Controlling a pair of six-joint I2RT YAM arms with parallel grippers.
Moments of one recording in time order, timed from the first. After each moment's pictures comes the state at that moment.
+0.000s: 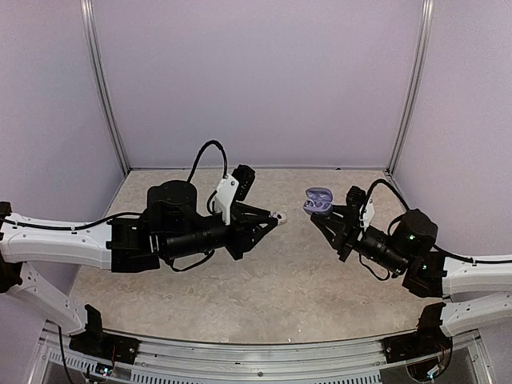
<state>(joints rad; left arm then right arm) -1.18 1.36 0.94 0.24 -0.10 -0.17 0.95 0.94 0.42 0.63 0.02 -0.18</state>
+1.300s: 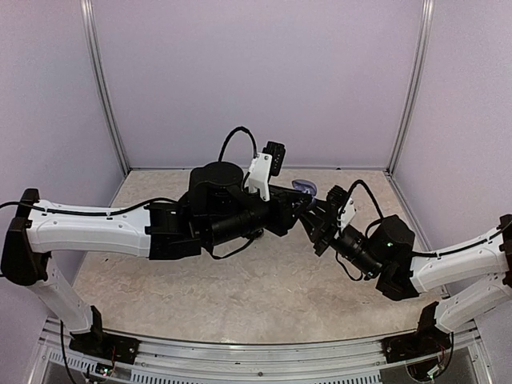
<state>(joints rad) -1.22 1.61 1.27 0.23 -0.24 -0.38 1.03 1.28 0.45 1.09 0.18 -0.24</state>
